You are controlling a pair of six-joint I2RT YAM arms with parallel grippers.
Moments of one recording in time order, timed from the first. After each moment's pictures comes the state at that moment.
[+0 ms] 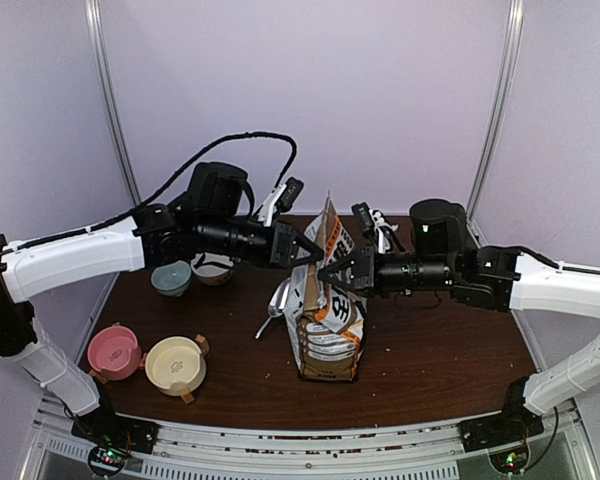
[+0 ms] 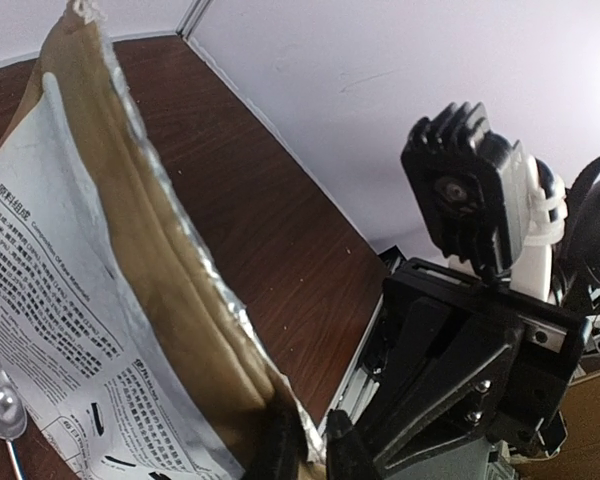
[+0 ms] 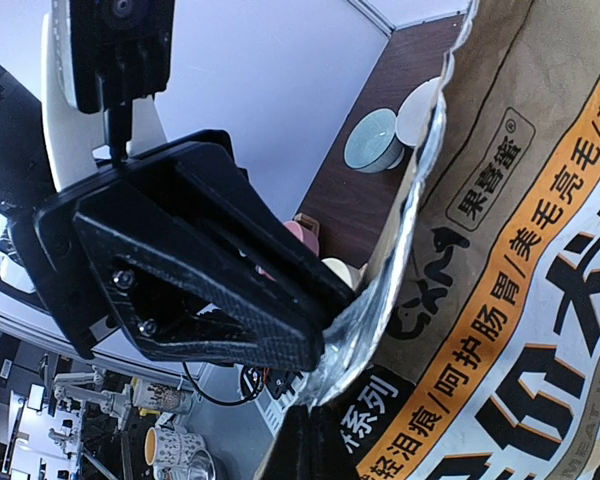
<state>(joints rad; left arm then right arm) -0.93 1.53 1.34 -0.23 0.42 -0.58 0.97 1.26 1.00 -0.04 -0.27 0.86</state>
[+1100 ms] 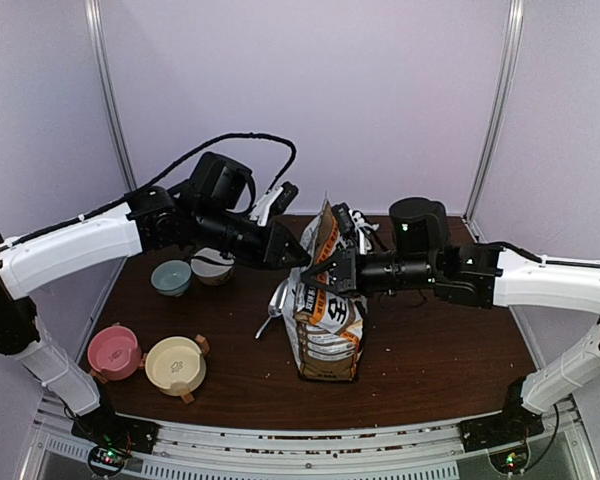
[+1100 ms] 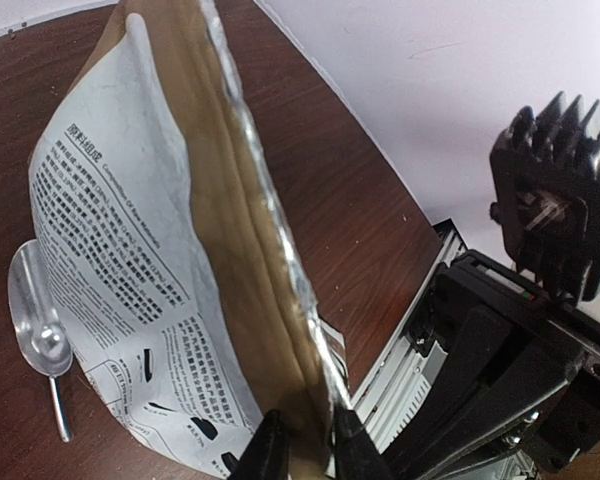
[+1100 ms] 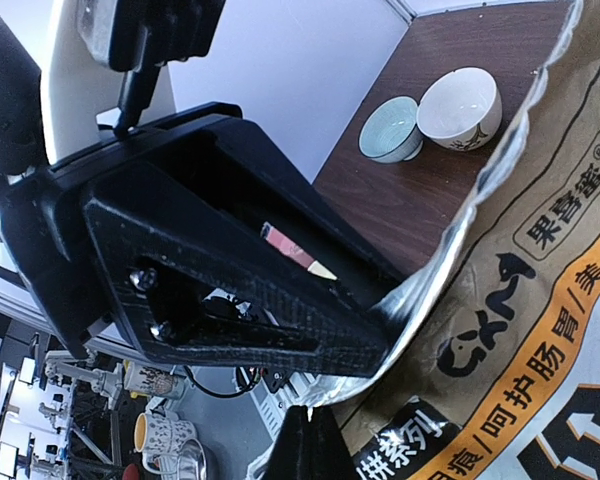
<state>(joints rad) -0.93 1.55 1.47 -0.53 0.34 -0.52 1.00 1.36 1.06 -0.02 -0.29 0.81</state>
